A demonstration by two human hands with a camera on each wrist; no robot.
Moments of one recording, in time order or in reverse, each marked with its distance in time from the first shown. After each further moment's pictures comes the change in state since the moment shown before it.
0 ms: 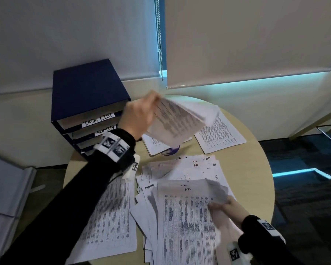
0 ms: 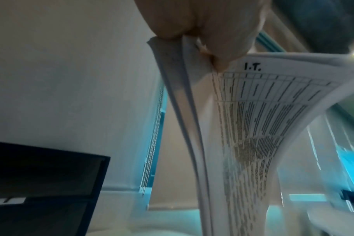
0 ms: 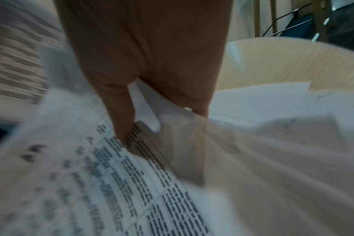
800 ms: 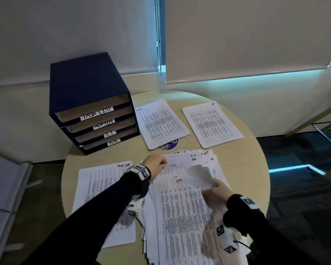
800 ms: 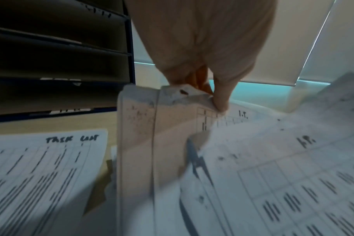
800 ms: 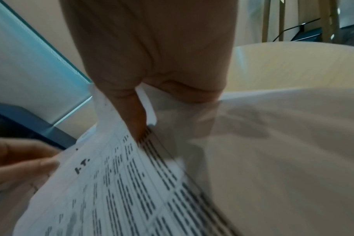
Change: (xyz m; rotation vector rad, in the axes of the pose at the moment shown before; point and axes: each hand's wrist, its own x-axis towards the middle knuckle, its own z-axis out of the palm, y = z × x) left_hand -0.144 0.005 0.117 -0.160 -0.982 -0.554; right_hand 0.006 -0.037 0.020 -0.194 -0.036 -0.081
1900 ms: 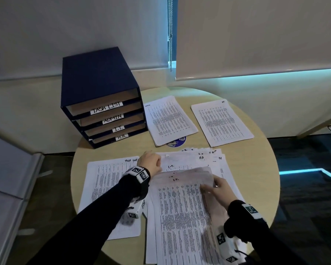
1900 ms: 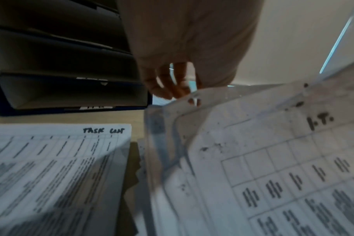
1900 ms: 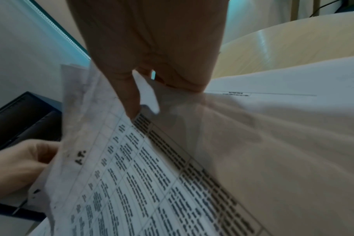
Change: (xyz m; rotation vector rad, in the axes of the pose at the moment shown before) left_hand -0.027 -0.021 -0.001 0.064 0.123 -0.203; right_hand 0.016 0.024 0.019 0.072 0.106 -0.195
